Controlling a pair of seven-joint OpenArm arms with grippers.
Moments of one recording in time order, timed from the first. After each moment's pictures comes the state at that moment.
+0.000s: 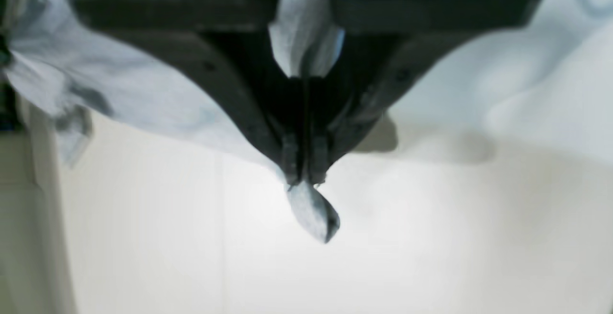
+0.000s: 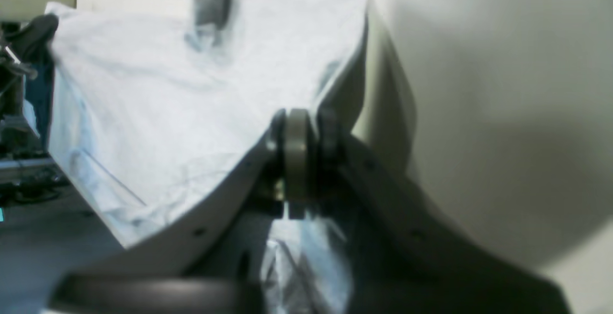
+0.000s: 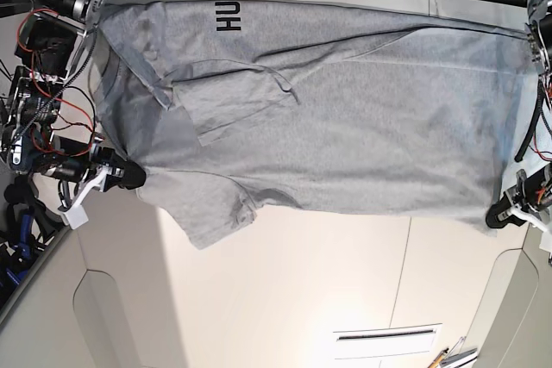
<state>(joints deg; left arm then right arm) -27.3 -34.8 -14.0 36.4 -48.7 -34.3 44.2 18.8 16.6 22.4 66.8 50.6 33.1 -80.9</state>
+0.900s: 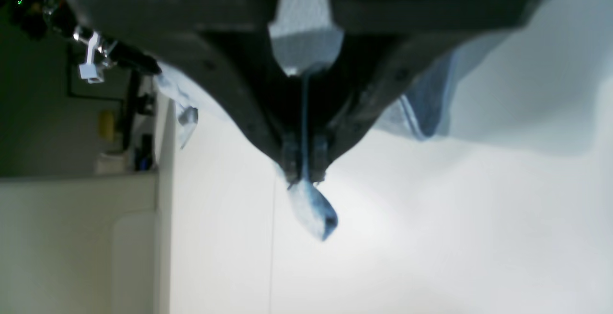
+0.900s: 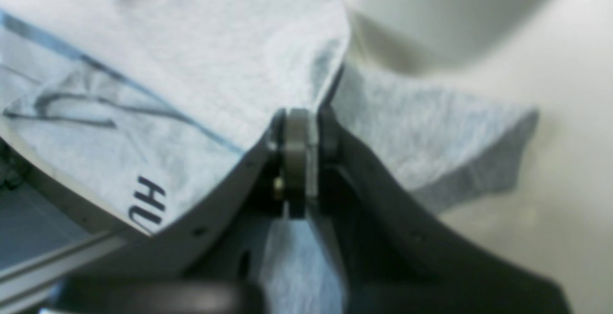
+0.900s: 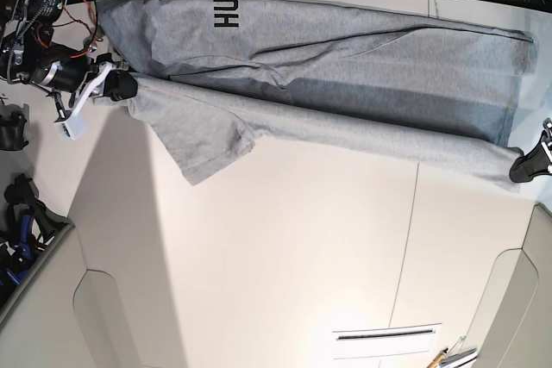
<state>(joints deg) -9.6 -41.6 -24.5 44.1 -79.7 -34.6 67.2 -10.0 16.4 25.8 94.7 49.8 33.2 -79.8</state>
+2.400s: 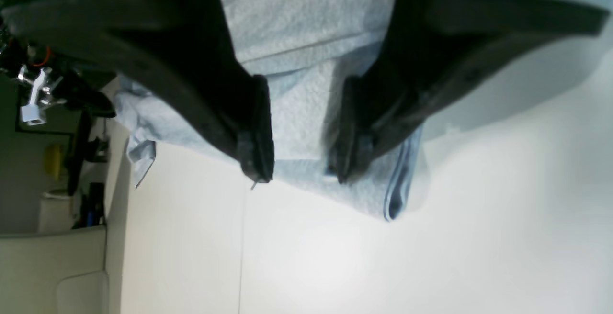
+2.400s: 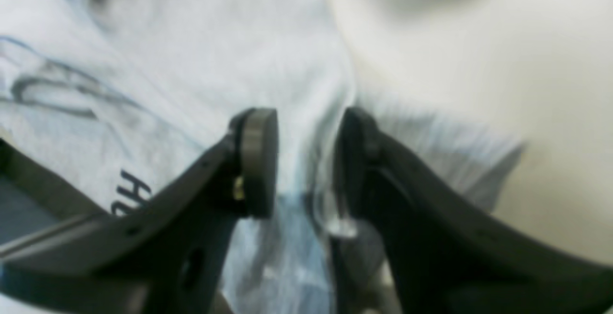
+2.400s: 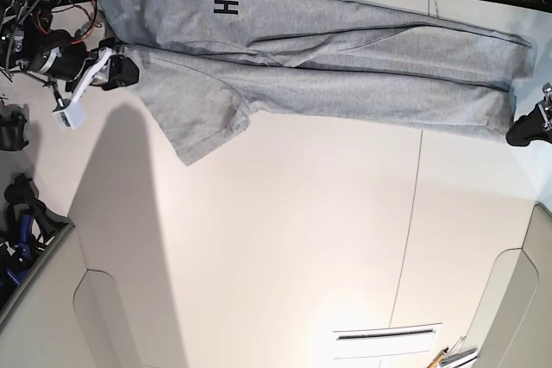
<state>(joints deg) 2.8 -42.1 -26.4 54.2 -79.7 -34.8 67.3 -12.5 16.3 26.2 100.3 47.6 32.9 -79.8</state>
